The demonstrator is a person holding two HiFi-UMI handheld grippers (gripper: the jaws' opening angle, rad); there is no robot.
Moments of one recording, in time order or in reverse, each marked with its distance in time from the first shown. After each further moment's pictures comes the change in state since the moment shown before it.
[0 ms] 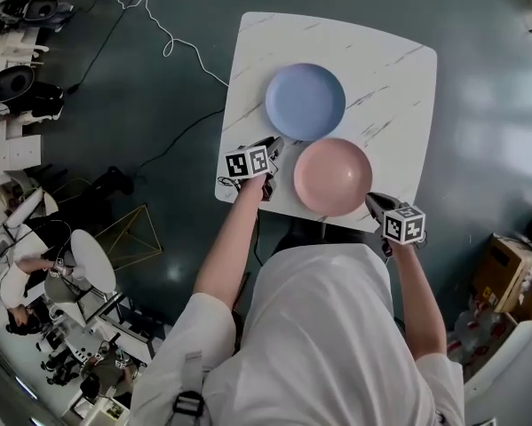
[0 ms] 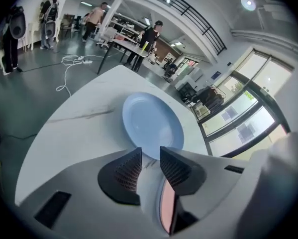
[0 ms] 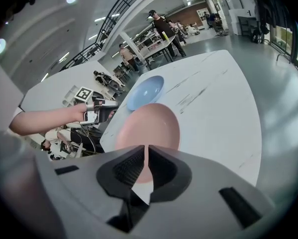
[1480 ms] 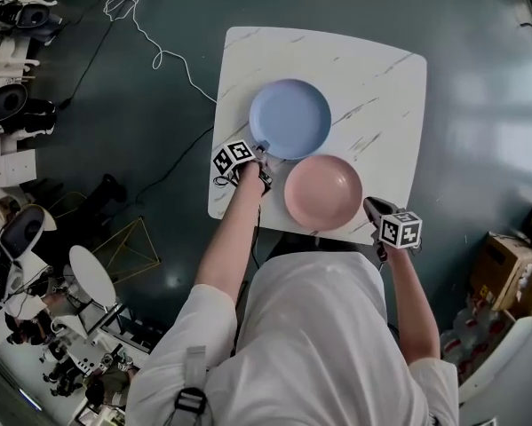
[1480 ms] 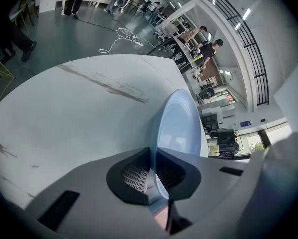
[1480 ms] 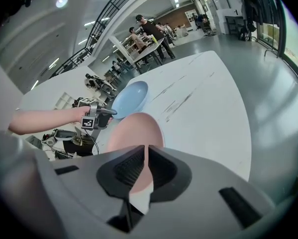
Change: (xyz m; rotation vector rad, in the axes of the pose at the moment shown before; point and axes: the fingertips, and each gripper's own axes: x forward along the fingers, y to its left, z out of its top) left arm 0.053 0.049 0.015 -0.618 -0.022 0.071; right arm -0.003 -0.034 0.027 0.086 -0.031 -0.067
